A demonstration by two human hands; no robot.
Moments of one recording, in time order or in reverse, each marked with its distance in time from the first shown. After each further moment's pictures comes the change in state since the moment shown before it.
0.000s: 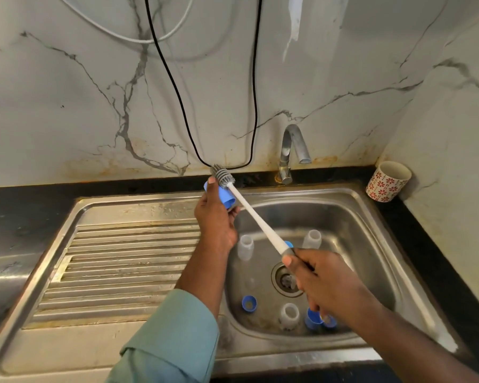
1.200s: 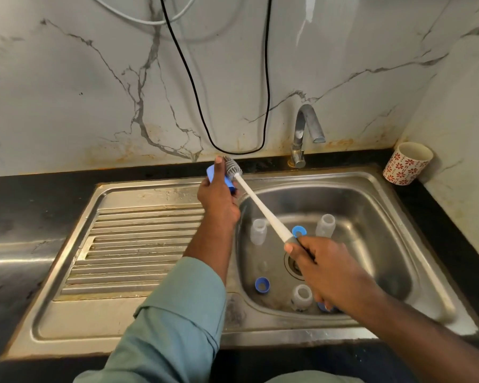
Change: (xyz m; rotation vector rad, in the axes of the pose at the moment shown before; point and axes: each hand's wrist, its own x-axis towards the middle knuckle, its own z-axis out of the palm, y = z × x) left_hand 0.010 0.011 -0.012 -0.100 0.060 -0.002; right_hand -0.009 0.000 0.023 -0.088 -0.002 -0.020
